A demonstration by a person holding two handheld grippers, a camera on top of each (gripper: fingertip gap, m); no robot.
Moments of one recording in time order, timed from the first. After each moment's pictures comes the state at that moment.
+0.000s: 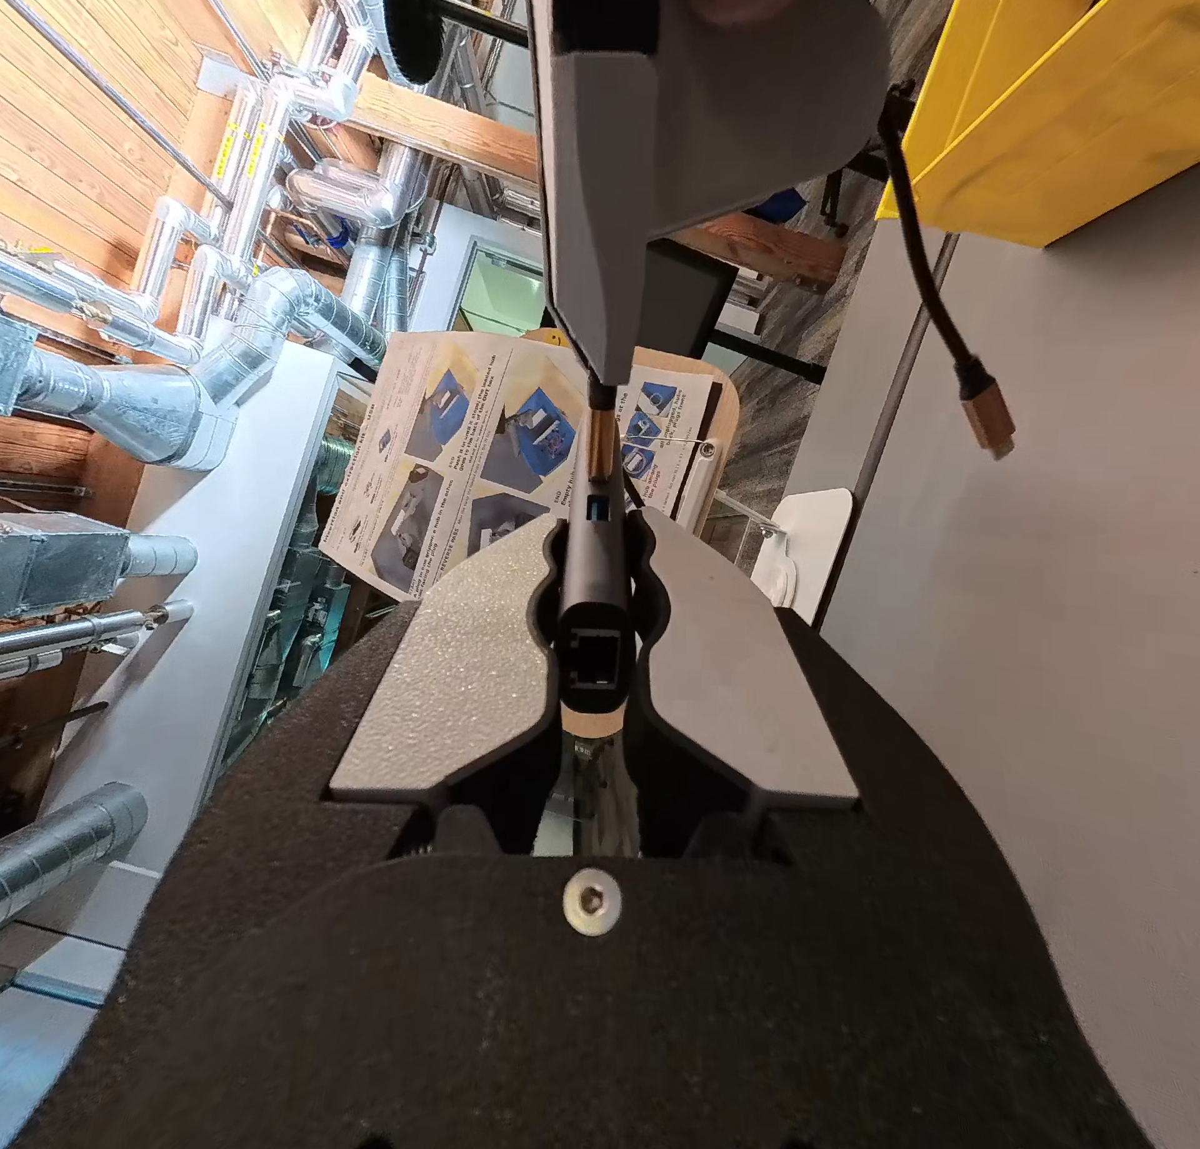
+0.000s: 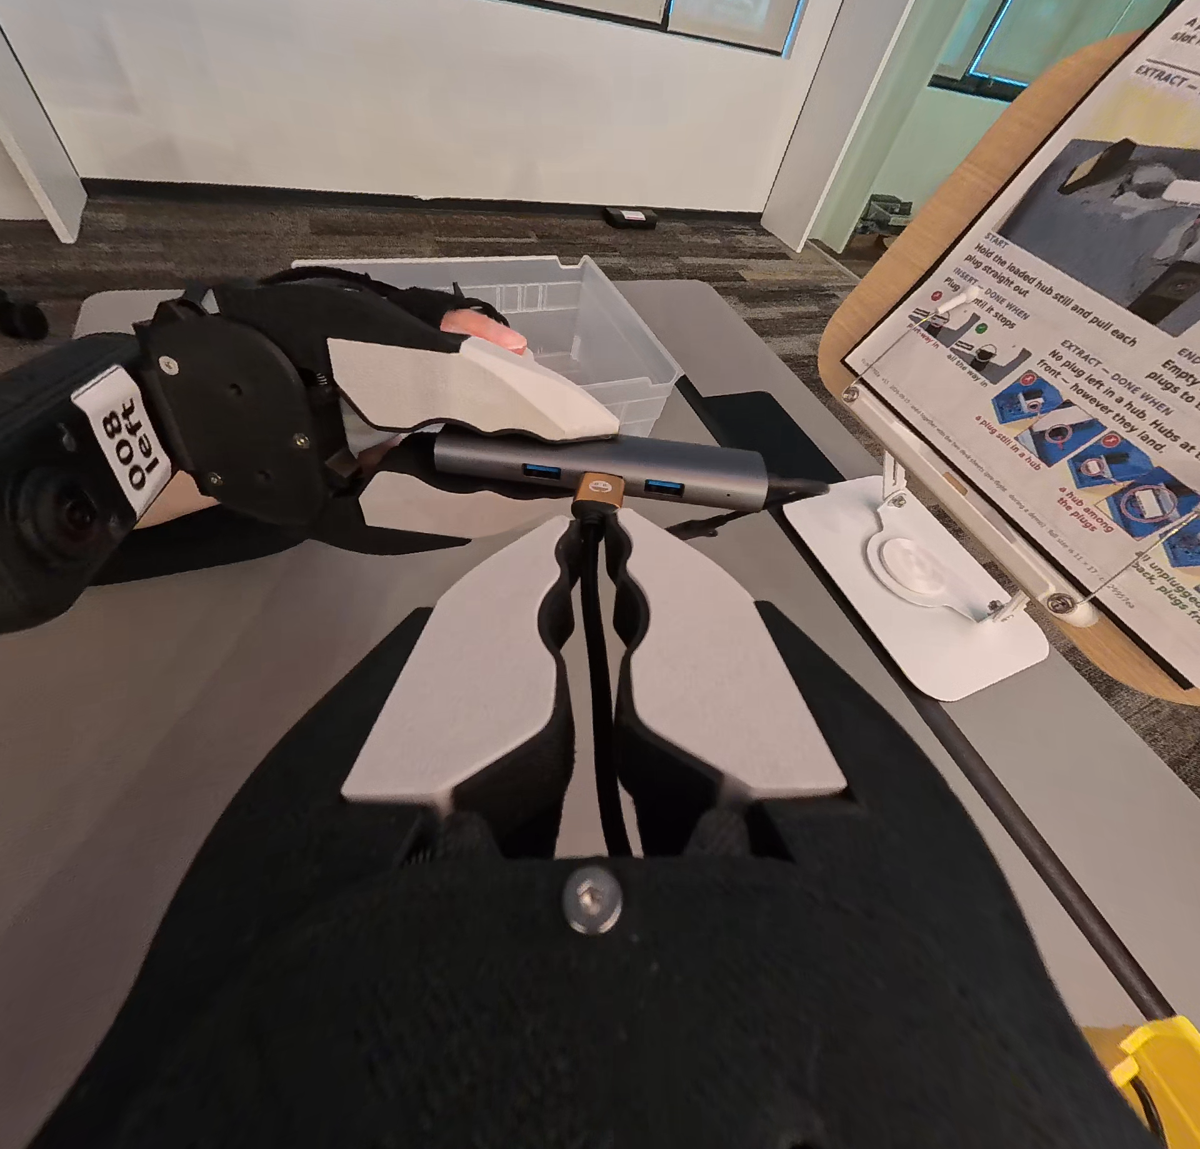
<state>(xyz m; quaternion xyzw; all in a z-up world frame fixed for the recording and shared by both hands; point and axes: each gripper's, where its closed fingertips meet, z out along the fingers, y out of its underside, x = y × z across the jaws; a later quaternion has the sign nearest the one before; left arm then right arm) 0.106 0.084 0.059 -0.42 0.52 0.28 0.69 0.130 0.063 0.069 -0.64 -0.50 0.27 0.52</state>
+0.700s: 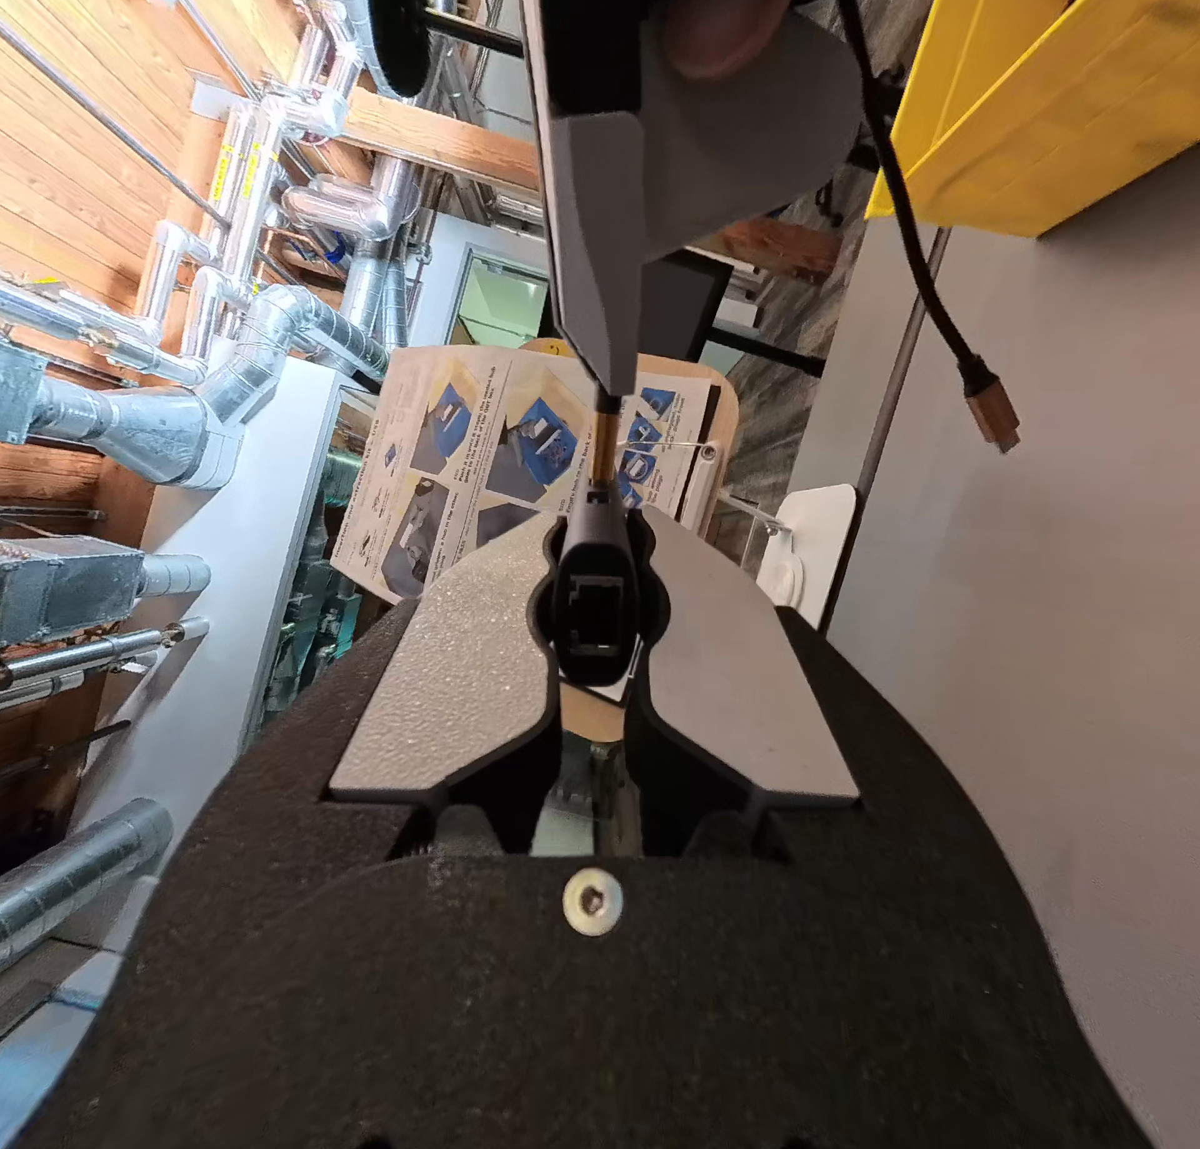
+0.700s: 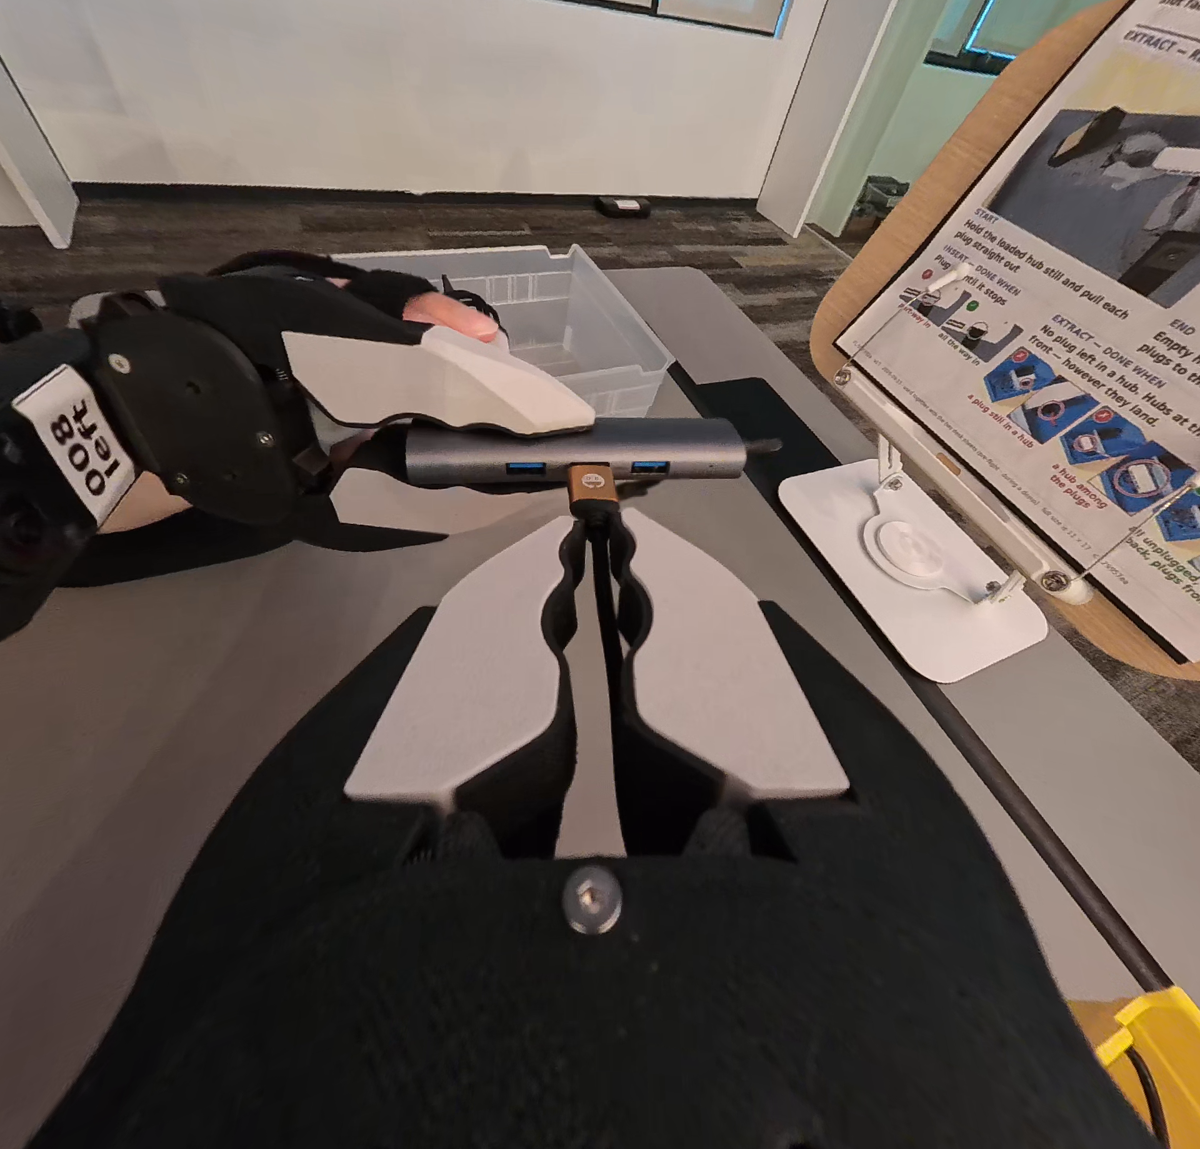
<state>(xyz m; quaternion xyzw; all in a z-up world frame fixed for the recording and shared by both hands) 0.111 0.080 0.061 -0.41 0.53 0.30 0.68 0.136 0.068 0.067 -0.65 -0.49 0.27 0.52</state>
